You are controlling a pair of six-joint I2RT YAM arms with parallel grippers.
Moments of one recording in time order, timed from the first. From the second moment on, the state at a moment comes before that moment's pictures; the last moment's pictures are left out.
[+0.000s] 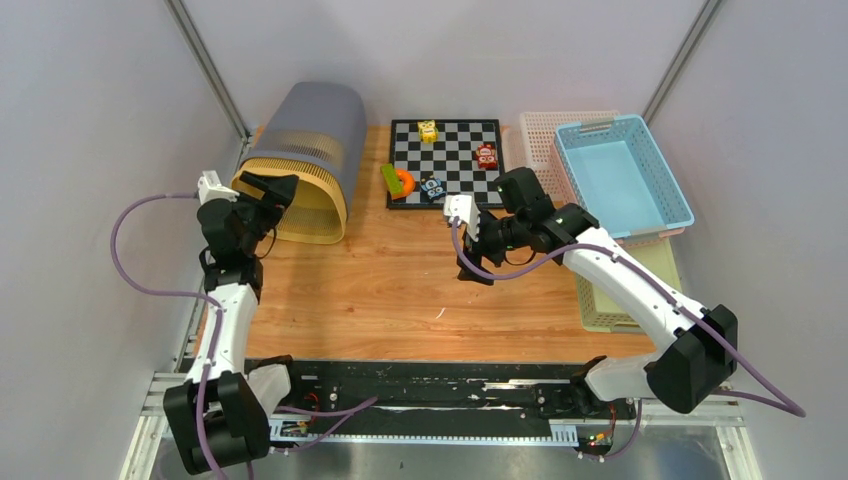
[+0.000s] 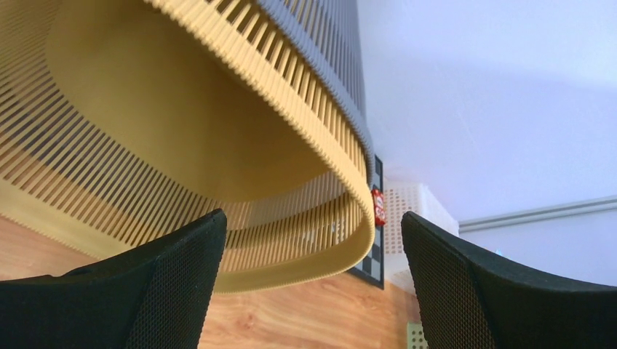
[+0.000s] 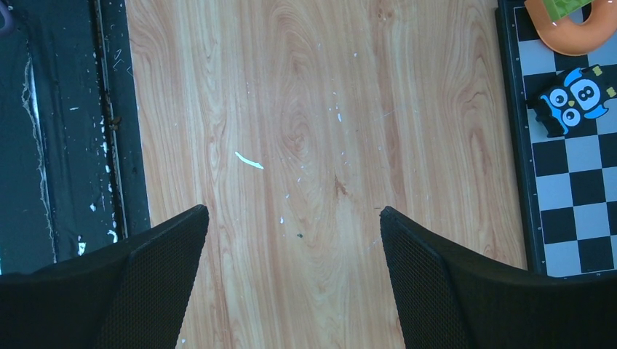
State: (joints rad) left arm 0.25 0.99 0.63 0.22 0.29 -0.88; right arm 0.62 1.32 1.20 -0.71 -0.59 -0.64
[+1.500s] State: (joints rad) left arm 0.27 1.05 0.66 0.34 0.16 -0.98; right arm 0.64 1.34 1.20 -0.71 -0.57 -0.66
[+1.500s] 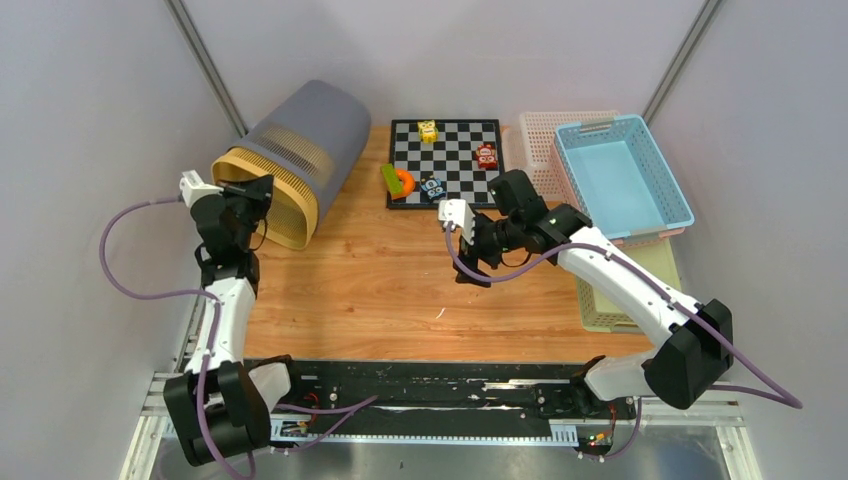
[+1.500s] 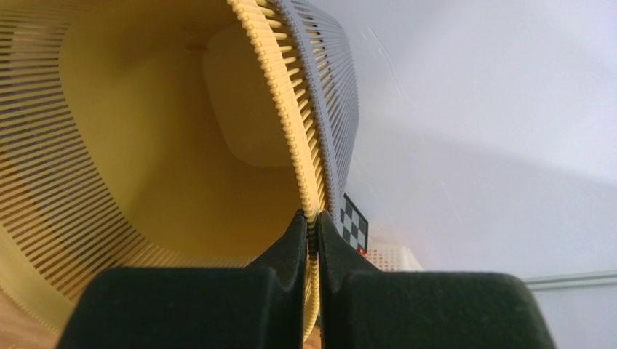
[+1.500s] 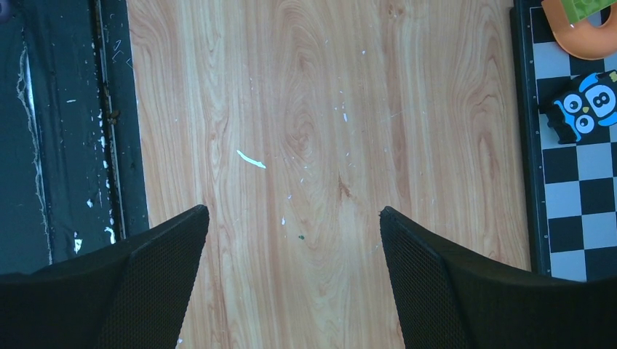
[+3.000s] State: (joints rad) left arm 0.34 0.73 1.28 -0.64 0.24 -0.29; right arm 0.69 1.36 1.26 -0.75 -0.54 -0.67
